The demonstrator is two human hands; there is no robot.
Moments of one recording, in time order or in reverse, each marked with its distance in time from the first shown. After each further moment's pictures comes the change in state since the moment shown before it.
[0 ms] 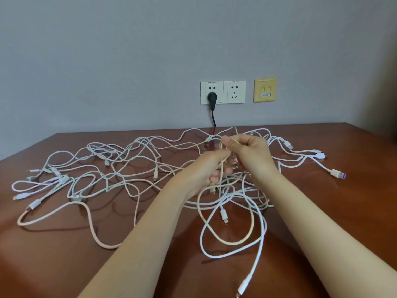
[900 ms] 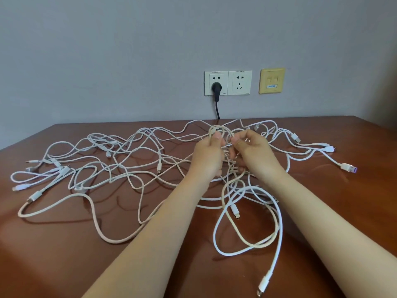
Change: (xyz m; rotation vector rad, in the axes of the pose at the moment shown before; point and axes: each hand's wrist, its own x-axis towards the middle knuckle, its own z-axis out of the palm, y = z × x) left_hand 0.006 -0.012 0.000 0.000 0.372 0.187; right_hand 0.001 0.014 0.009 -0.144 -0.002 0.066
